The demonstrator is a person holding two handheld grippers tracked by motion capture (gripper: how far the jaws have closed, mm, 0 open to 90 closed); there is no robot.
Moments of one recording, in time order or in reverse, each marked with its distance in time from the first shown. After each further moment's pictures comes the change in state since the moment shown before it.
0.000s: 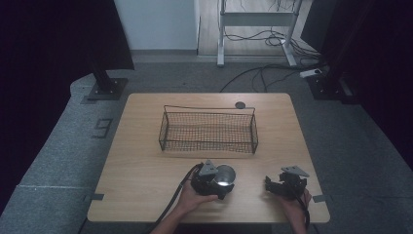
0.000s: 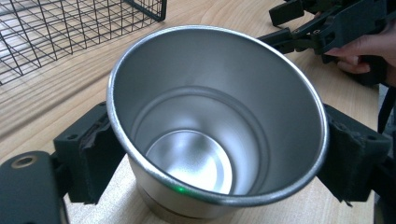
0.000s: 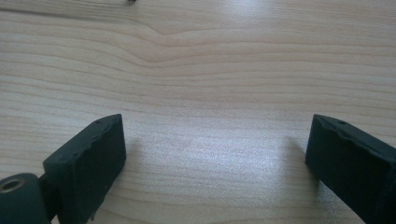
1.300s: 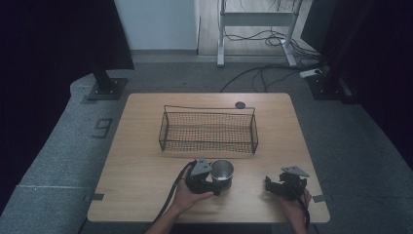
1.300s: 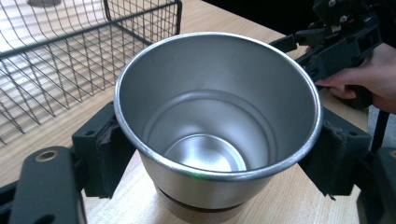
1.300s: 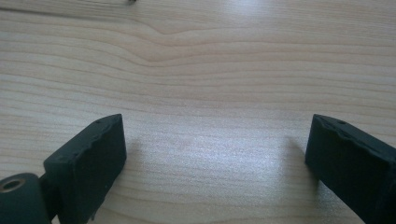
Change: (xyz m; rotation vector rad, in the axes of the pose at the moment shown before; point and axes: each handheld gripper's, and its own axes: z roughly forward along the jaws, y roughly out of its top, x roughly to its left) left arm -0.001 0.012 -0.030 -0.099 0.040 0.031; right arm 0.000 0.000 0.000 0.000 0.001 -0.003
